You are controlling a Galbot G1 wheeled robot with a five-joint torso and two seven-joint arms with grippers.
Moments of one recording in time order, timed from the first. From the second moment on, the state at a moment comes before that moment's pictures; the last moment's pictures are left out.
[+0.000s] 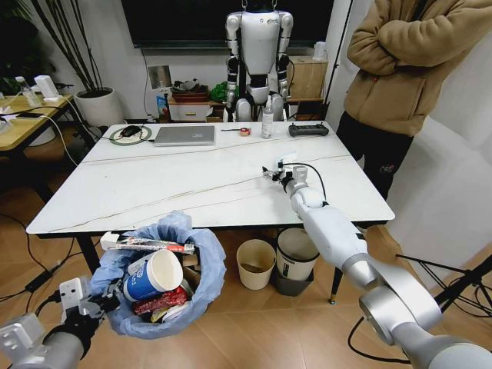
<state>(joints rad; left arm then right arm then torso) 1.93 -1.29 -0.95 -2.50 -0.90 0.54 -0.23 -0.24 1.45 0.01 0.64 0.49 -0.06 -0.05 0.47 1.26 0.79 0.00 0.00</state>
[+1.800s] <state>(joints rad) 1.92 -1.30 -0.94 -2.50 -0.89 0.54 -0.23 -0.23 1.45 0.02 0.60 0.49 -0.07 -0.07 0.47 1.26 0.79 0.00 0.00</state>
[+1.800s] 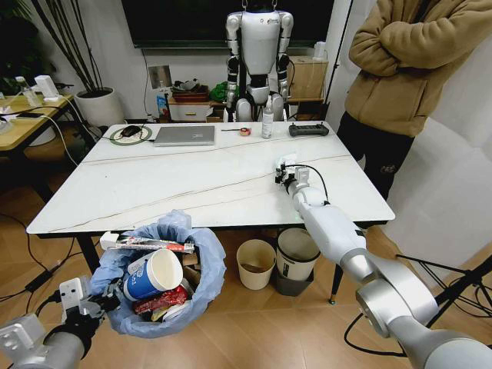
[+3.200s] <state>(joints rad) 1.90 -1.28 -0.92 -2.50 -0.89 0.54 -0.23 -0.39 1.17 -0.13 1.23 0.78 -0.14 -0.06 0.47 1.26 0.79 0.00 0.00</state>
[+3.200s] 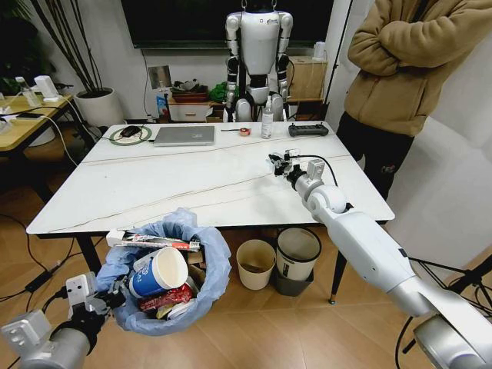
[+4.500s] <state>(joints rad) 1.90 -1.29 -0.92 -2.50 -0.91 0.54 -0.24 -0.57 0.83 -0.14 2.16 1.23 -0.09 -0.15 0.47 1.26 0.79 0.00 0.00</state>
